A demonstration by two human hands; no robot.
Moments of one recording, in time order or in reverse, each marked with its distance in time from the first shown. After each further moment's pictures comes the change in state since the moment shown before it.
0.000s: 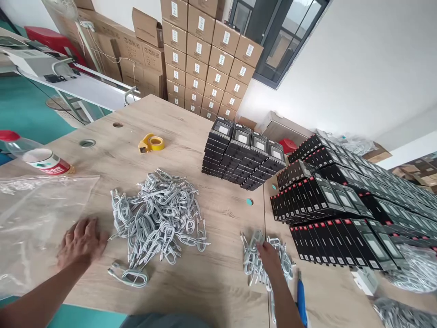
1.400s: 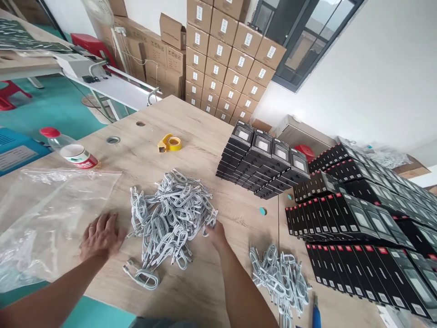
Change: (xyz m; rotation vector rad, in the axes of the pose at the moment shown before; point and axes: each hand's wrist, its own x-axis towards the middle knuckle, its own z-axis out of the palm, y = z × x) left_hand -0.004 -0.007 0.014 0.047 0.004 -0.029; right_hand 0.000 -0.071 0.233 -0.122 -0.455 -0.235
